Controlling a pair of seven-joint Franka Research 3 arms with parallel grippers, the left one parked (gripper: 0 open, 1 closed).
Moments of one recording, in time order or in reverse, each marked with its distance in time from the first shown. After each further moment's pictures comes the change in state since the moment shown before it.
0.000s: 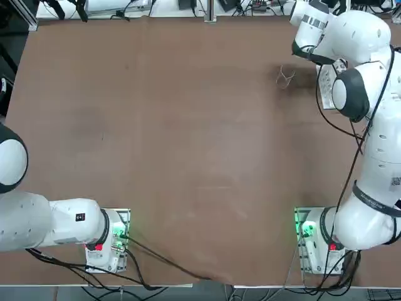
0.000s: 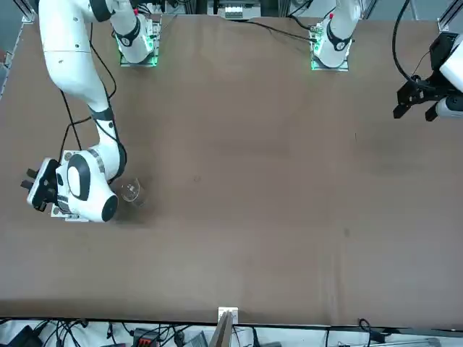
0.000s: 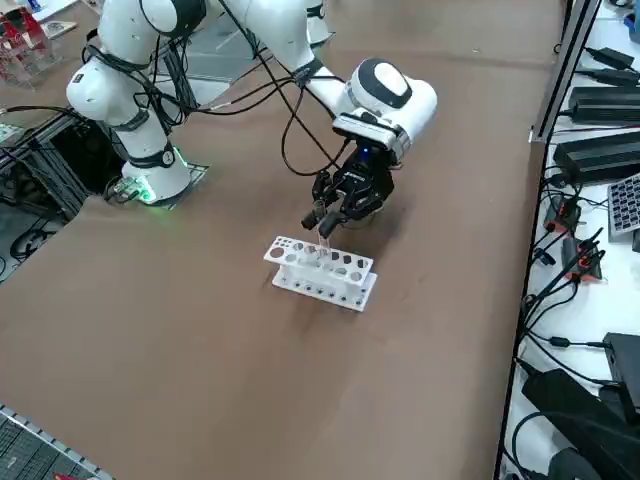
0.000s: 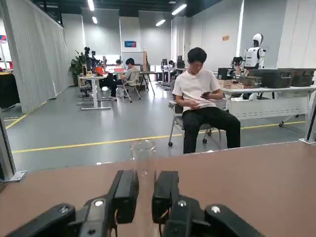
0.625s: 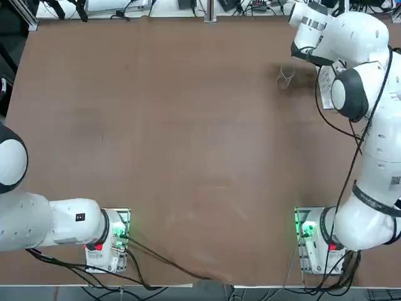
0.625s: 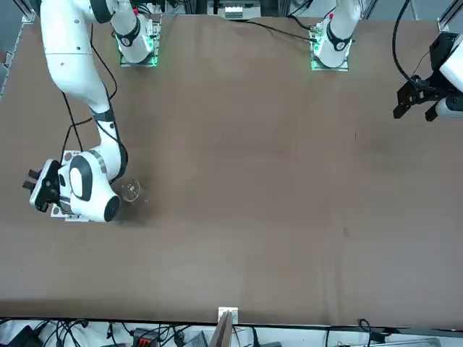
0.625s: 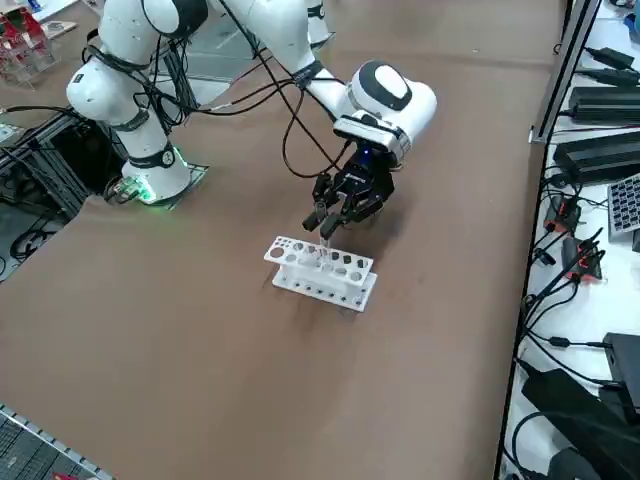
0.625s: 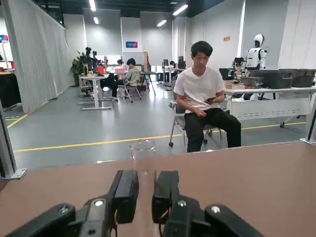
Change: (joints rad) arm 0.002 0.009 0.002 0.000 0.000 0.002 0.003
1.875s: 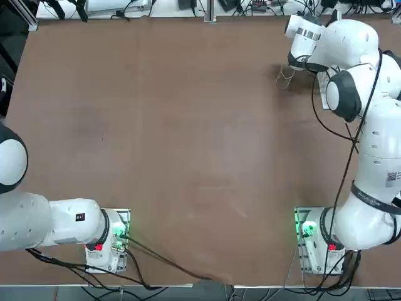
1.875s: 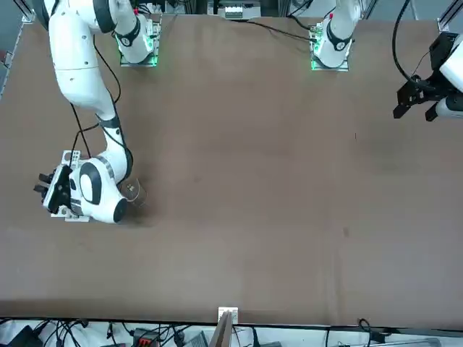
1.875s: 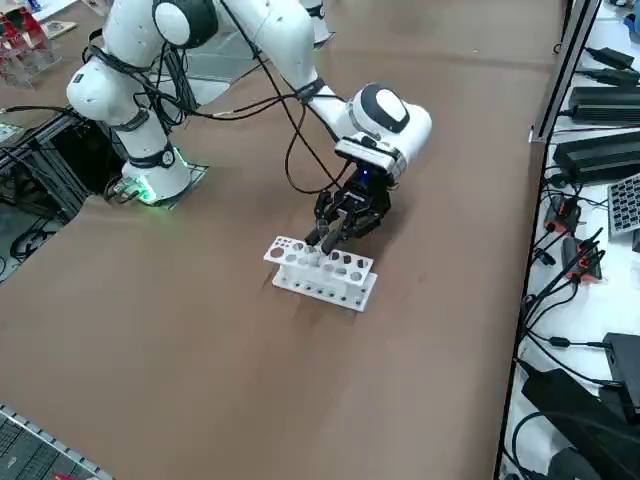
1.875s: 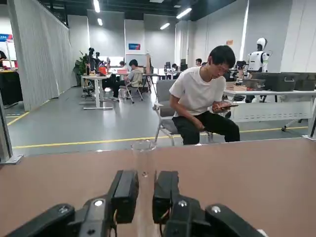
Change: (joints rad) arm 0.000 0.074 0.003 0.000 0.000 0.022 0.041
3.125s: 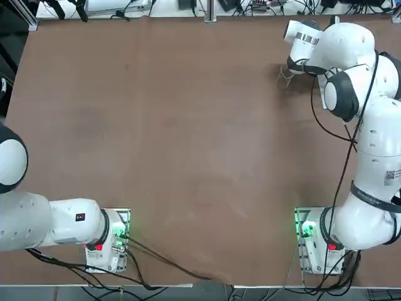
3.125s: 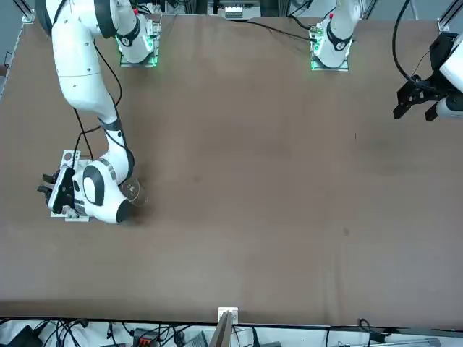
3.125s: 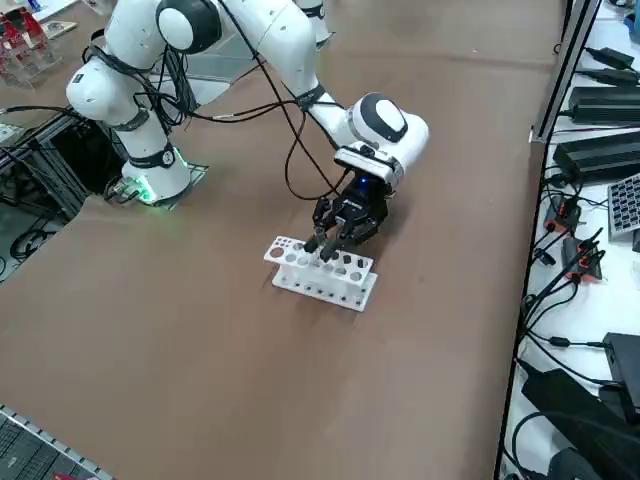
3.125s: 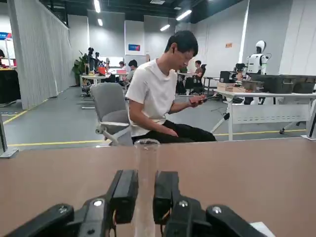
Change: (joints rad) arm -0.004 0.026 0.000 0.000 0.003 0.005 0.012
